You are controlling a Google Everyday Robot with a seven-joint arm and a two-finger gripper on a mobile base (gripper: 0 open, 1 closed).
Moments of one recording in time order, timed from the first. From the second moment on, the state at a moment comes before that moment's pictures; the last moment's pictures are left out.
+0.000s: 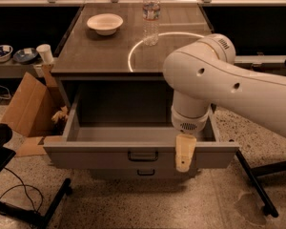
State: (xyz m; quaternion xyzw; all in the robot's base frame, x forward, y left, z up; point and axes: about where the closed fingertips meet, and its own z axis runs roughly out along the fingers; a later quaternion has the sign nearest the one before) arm 0.469 -0.121 0.753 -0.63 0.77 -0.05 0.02
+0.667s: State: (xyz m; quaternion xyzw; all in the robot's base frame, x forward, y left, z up) arm 0.485 -0.138 0.679 -0.61 0.79 0.01 0.01
